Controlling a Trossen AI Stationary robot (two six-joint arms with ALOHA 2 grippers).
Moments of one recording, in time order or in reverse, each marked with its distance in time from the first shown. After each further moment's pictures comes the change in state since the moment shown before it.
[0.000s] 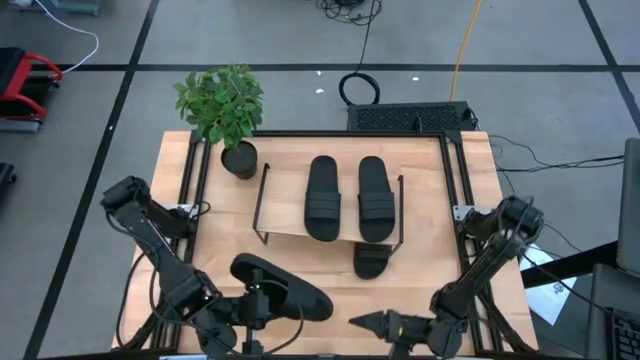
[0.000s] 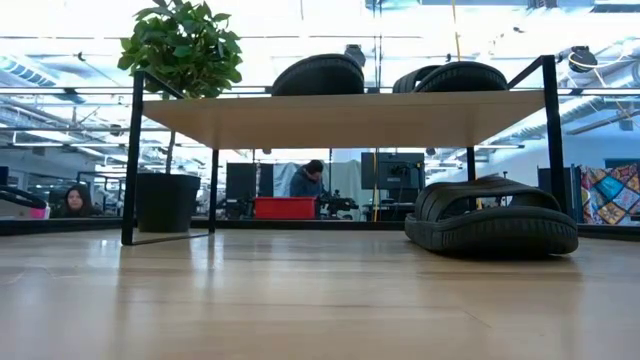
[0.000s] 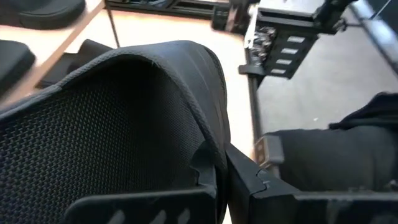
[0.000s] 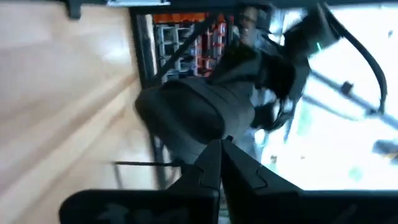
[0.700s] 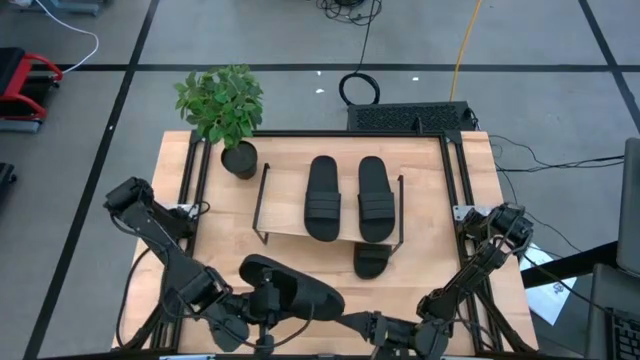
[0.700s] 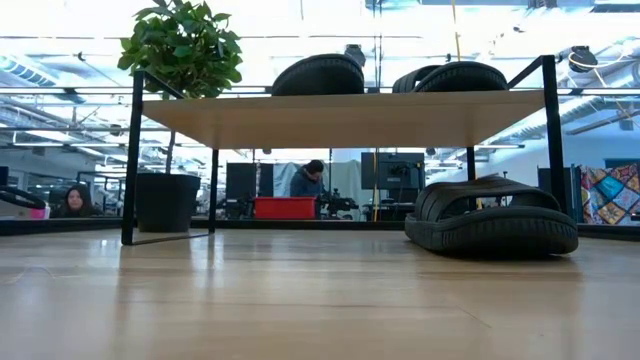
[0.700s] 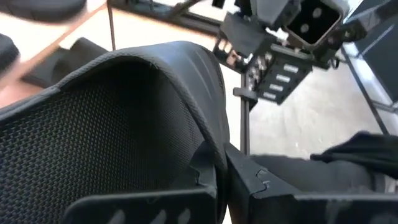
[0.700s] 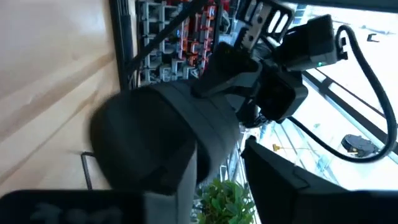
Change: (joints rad) left arm 0.061 0.023 0.002 0.118 0.032 -0.068; right arm -0.051 0.109 0.124 0.105 0.032 -0.196
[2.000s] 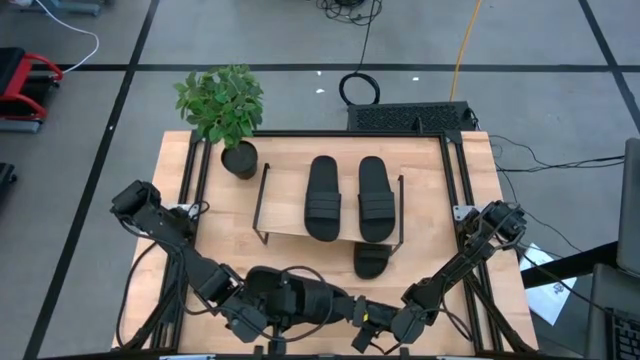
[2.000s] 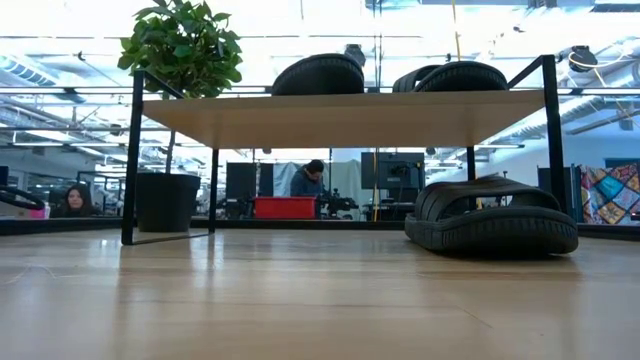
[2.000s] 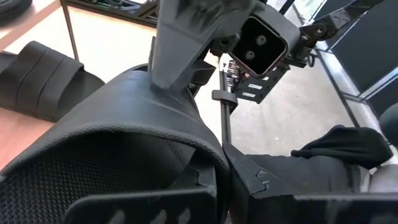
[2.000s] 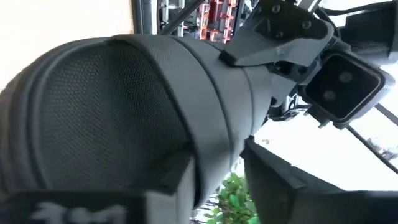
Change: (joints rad) left arm 0.087 0.067 -0.002 0.180 0.155 0.127; right arm -0.138 0.002 -0.005 -0.080 -0.082 0.056
